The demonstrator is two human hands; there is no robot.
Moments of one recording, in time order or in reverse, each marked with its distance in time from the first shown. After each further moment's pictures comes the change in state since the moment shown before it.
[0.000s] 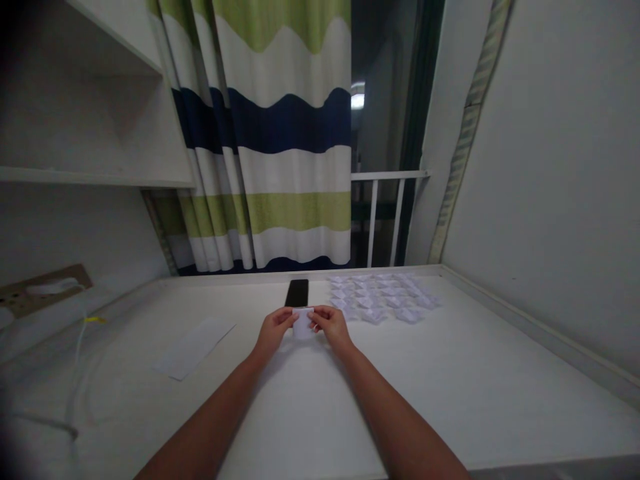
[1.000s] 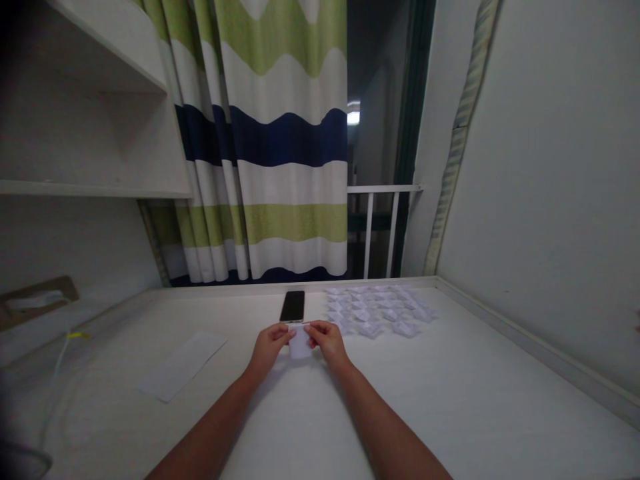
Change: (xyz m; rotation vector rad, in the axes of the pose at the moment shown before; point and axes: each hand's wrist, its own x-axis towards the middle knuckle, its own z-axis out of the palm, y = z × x) left_hand 0.001 0.000 0.004 -0.003 0.090 -0.058; right_hand -0.001 0.000 -0.001 0.031 0.007 0.024
